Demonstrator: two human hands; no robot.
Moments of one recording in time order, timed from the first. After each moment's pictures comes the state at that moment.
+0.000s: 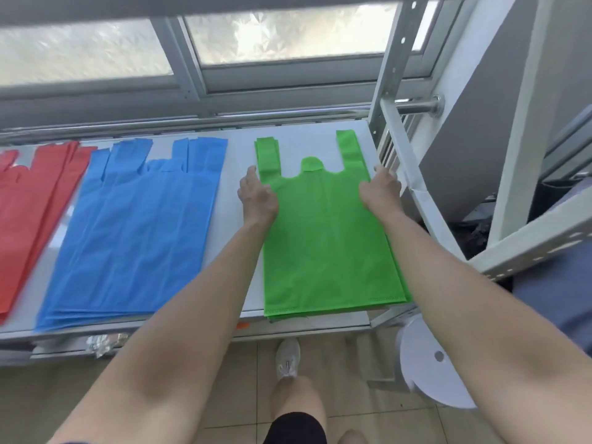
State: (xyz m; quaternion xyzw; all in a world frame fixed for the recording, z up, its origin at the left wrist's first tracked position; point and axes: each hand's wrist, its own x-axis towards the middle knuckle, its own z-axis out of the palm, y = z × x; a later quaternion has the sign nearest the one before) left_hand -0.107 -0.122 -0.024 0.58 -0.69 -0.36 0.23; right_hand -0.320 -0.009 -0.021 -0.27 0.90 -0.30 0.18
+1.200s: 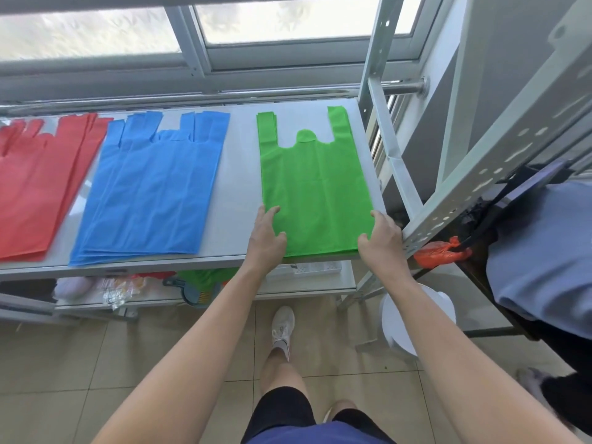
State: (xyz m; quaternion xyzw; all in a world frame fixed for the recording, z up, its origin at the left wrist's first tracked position) left_hand -0.023 0.057 -0.013 0.52 -0.72 -0.44 0.14; right_hand -0.210 0.187 0.004 -0.32 0.88 -0.28 0.21
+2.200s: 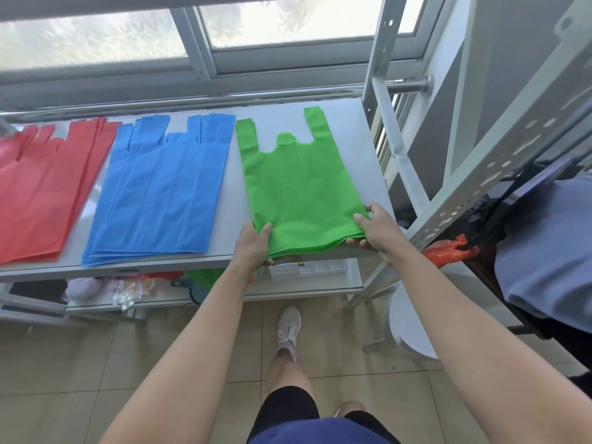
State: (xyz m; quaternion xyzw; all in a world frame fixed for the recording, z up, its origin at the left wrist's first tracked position) left_hand 0.005 0.032 -0.026 0.62 -0.57 -0.52 0.14; right_hand -0.230 0.156 -0.005 -0.20 0.77 -0.42 0.44
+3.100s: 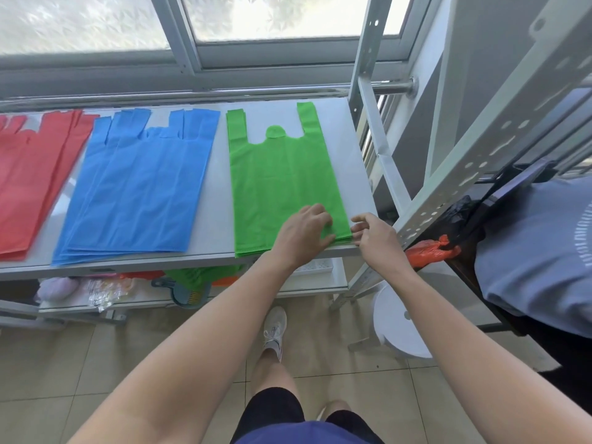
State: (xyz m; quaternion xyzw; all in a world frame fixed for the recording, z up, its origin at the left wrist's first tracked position) left_hand -0.094 0.074 -0.023 0.25 -0.94 -0.19 0.14; right_hand -0.241 0.194 -0.026 -0.34 0.83 -0.36 0.26
